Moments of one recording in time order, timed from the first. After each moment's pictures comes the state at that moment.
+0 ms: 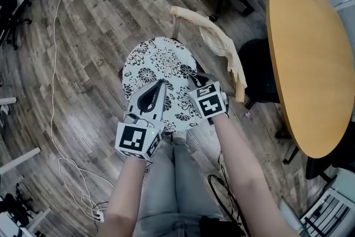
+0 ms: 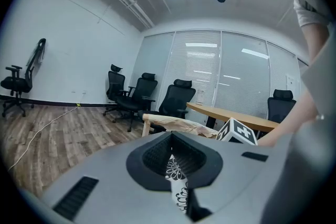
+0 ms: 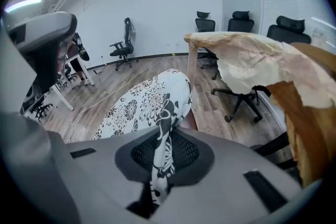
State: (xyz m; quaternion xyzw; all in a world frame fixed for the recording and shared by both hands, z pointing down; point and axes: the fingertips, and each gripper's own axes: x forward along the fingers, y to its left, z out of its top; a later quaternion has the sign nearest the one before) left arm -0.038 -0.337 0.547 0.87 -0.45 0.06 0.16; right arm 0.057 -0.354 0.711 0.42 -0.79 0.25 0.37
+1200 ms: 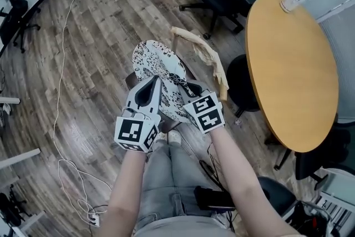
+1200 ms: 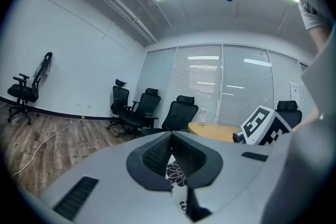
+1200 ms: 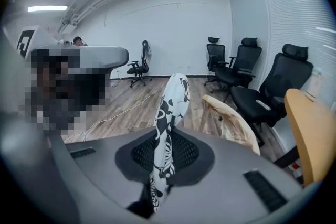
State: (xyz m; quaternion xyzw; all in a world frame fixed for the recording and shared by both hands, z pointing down) left arm -0.057 -0.335 0.421 0.86 -0.48 0.01 0.14; right arm 0.015 -0.327 0.529 0.39 -0.85 0.18 0.30
